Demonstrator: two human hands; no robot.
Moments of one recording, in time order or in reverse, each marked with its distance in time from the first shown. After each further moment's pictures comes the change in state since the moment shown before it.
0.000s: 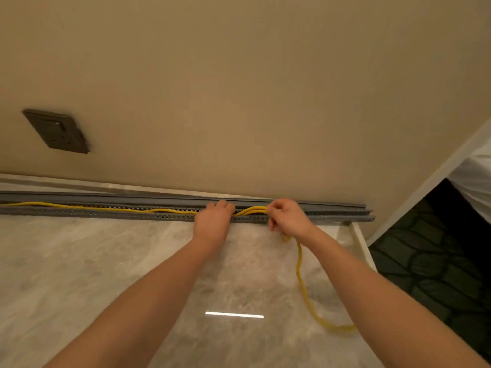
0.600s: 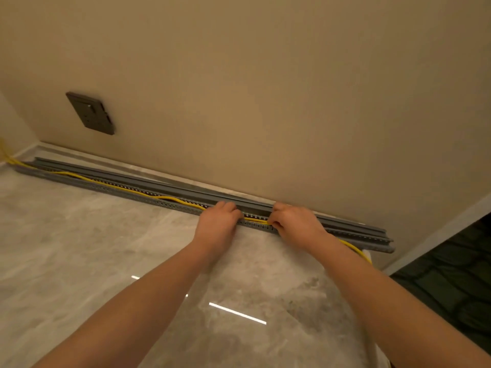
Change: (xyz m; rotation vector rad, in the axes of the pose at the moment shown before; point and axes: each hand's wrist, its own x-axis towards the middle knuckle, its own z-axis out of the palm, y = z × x) left_hand -0.013 0.034 0.007 -0.051 0.155 0.007; right_hand 0.034 0.037 -0.038 -1.018 -0.142 -0.679
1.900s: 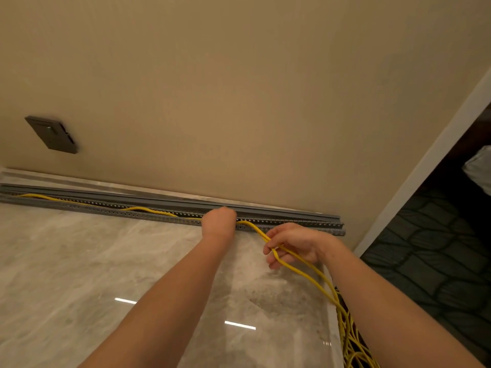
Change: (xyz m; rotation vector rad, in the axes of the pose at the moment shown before) left_hand 0.039 0.095 -0.002 0.214 -0.280 -0.240; right_hand -0.087 0.035 -0.024 1.537 -0.500 0.679
